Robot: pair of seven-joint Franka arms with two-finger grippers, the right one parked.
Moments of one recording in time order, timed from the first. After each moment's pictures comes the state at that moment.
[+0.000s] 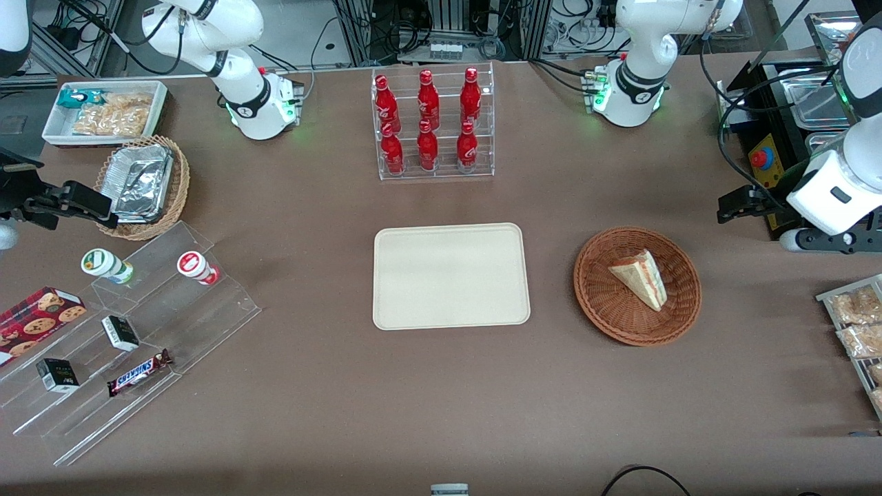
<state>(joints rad) -0.06 0.08 0.02 -1.58 -0.03 1.53 0.00</state>
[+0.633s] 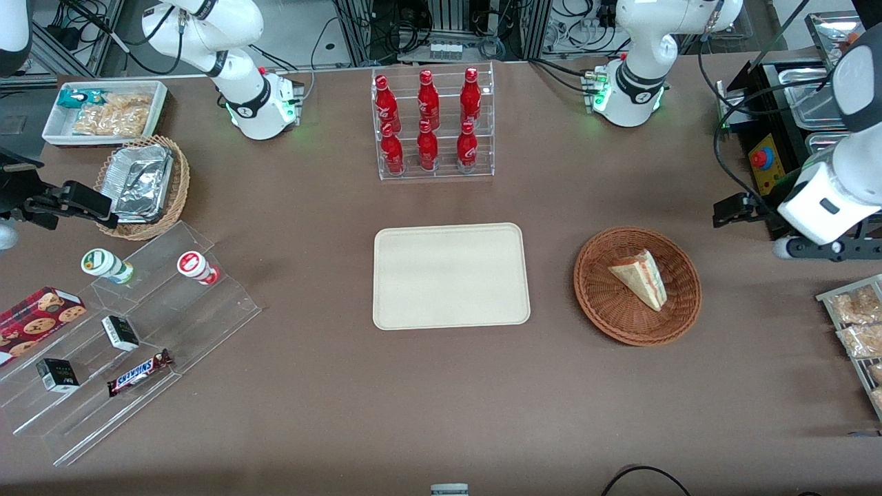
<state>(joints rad) -0.06 0.11 0.02 -1.63 -0.03 1.58 0.00</state>
